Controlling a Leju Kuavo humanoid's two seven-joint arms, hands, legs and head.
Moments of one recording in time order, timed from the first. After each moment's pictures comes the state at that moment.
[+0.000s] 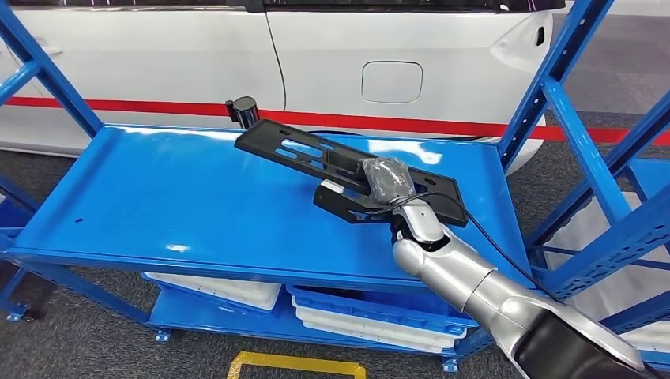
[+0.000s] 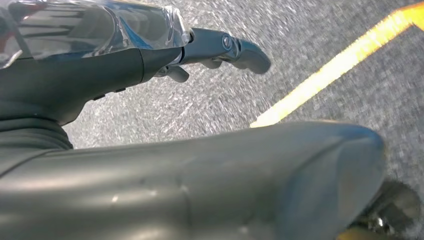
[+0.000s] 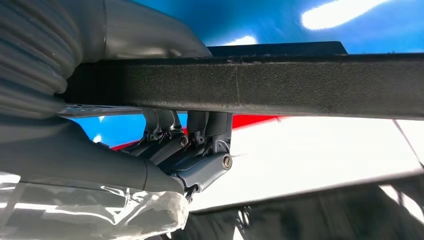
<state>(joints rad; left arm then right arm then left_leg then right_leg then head) -0.19 0.08 -1.08 -0.23 0.32 0.38 0.18 -0.83 -0.13 0.90 -0.72 0.60 -0.17 0.23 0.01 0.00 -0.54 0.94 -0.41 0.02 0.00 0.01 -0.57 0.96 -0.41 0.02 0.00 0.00</state>
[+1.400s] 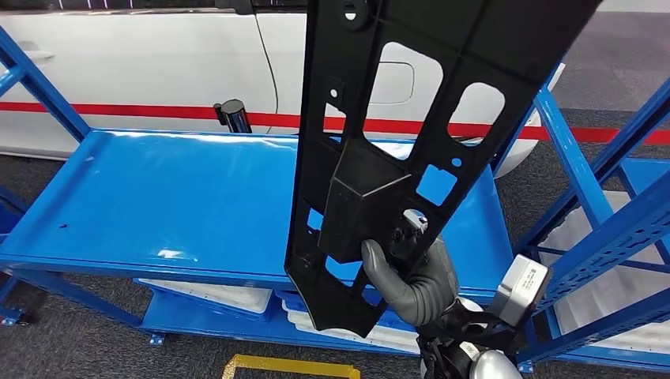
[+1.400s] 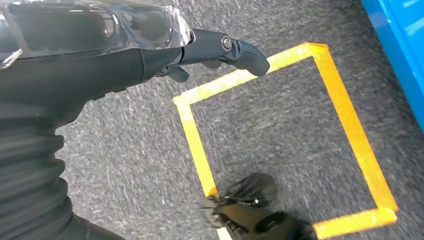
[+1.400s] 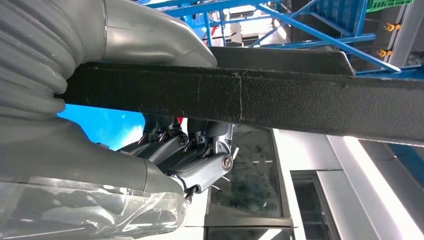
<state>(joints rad) -0.12 0.08 -0.90 -0.23 0.51 0.43 -0.22 -0.18 -0.21 0.62 -1.86 -0.24 -0.13 -0.27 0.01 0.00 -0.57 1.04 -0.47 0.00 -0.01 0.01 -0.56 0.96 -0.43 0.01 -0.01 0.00</state>
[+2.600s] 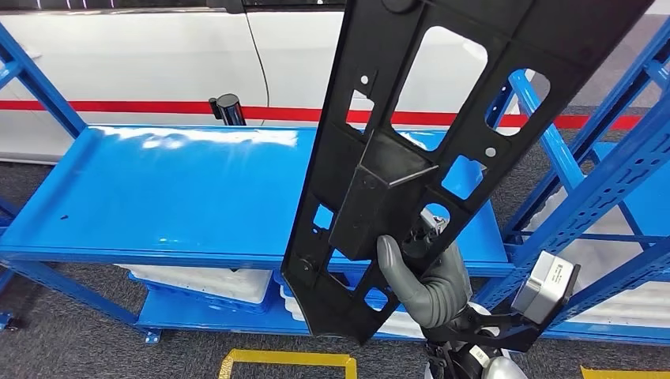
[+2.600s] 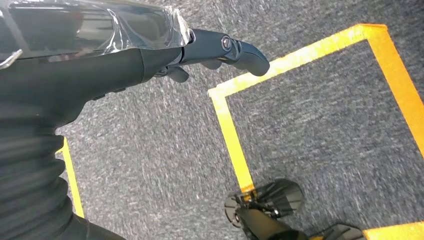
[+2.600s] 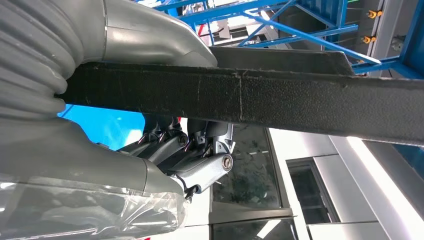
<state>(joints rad) -0.12 0.06 -0.90 -0.23 0.52 0.46 -0.08 -0.16 -0.21 0.62 -1.91 -0.31 -0.18 -0.26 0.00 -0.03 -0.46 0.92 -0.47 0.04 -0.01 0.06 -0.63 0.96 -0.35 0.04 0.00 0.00</state>
